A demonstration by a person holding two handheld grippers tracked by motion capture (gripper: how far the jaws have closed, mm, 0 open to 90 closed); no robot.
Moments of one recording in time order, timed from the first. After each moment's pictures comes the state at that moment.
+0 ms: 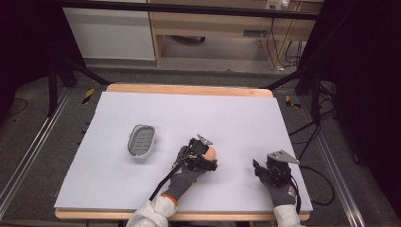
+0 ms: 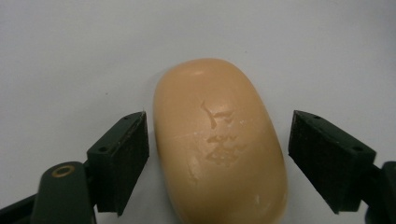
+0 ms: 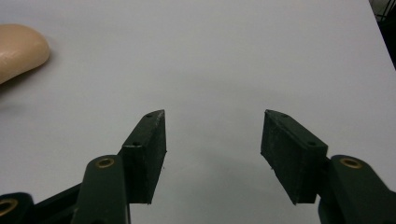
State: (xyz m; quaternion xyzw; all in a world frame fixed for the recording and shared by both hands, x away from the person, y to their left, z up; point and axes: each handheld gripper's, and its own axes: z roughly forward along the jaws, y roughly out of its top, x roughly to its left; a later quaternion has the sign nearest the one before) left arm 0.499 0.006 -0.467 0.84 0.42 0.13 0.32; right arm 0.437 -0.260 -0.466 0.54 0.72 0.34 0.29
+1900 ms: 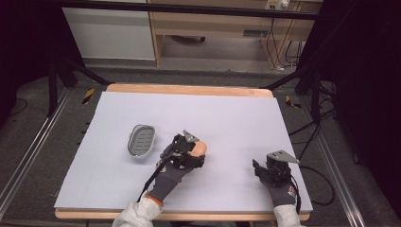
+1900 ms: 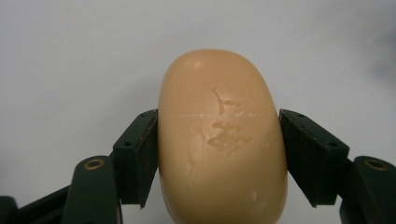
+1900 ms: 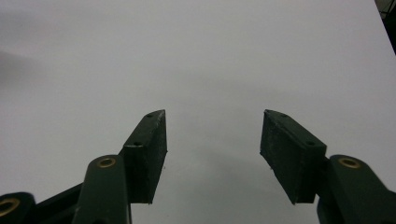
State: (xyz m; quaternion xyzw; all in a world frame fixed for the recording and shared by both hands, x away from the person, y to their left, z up) left arm 0.482 0.051 -0.423 0.83 0.42 0.15 0.34; right arm 0.437 -0.260 -0.466 0.54 0.72 0.34 0.28
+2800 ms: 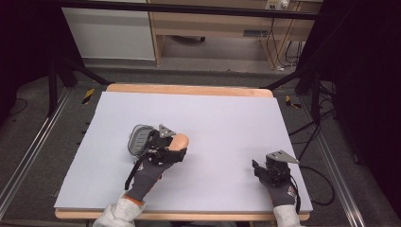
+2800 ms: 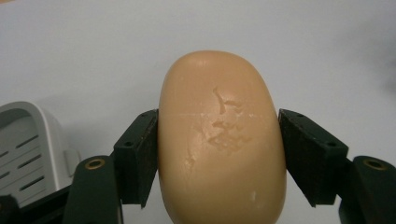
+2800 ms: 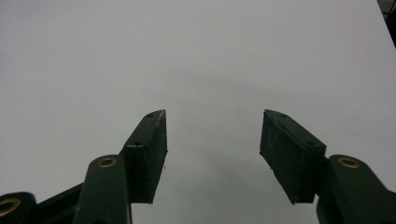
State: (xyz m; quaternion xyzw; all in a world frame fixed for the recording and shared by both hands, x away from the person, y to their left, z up) left arm 0.478 0.112 -0.399 0.80 0.44 0.17 0.37; right arm 0.437 -0.258 -0.466 0.54 0.72 0.34 0.28
